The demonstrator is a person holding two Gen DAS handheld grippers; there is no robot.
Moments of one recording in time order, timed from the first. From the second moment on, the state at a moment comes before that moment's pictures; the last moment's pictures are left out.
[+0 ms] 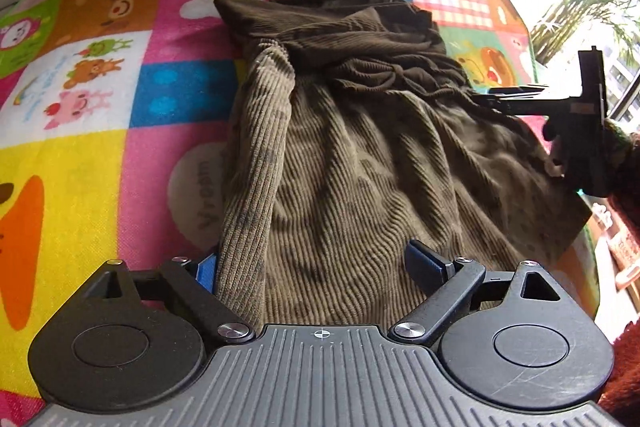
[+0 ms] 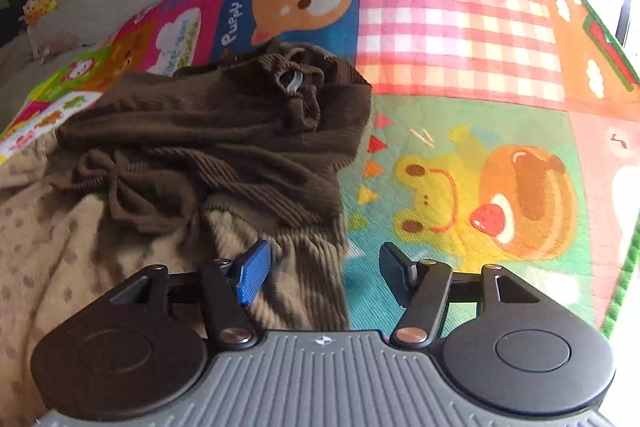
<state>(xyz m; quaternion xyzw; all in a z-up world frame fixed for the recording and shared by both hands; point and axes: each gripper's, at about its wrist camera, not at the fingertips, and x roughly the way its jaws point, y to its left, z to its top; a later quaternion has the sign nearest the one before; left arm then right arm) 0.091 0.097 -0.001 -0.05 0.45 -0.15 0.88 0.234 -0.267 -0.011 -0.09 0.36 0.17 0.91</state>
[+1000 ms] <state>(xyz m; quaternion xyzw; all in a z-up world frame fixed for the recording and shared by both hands) 0.220 0.100 0.058 -0.13 0.32 -0.21 0.92 0.244 -0.259 0.059 -0.07 0.28 0.22 0.93</state>
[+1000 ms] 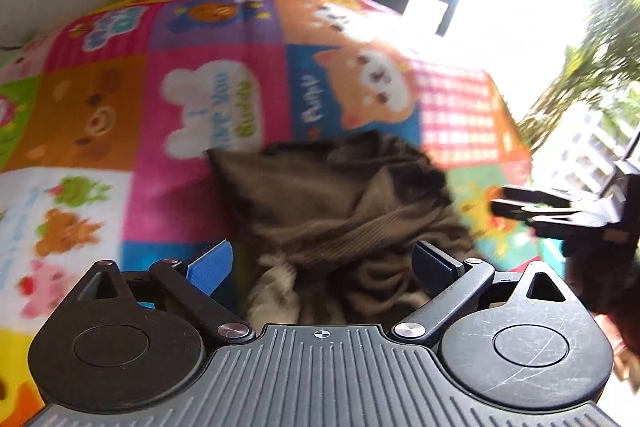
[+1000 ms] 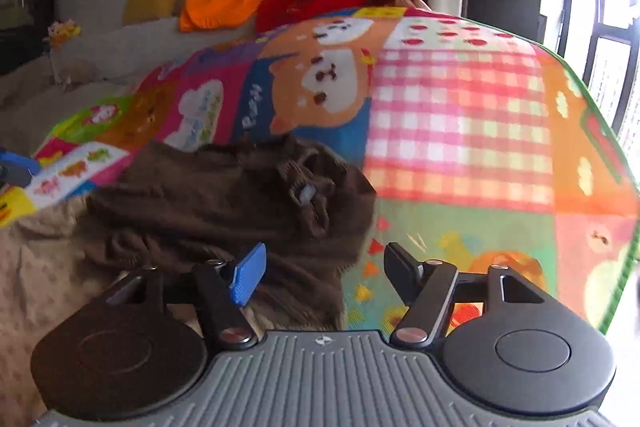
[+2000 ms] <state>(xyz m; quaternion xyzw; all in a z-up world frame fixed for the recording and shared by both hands) 0.386 0.121 -0.024 -0.25 0.39 -0.15 0.87 0.395 -0.199 0.018 -0.05 0.32 0.21 0.92</state>
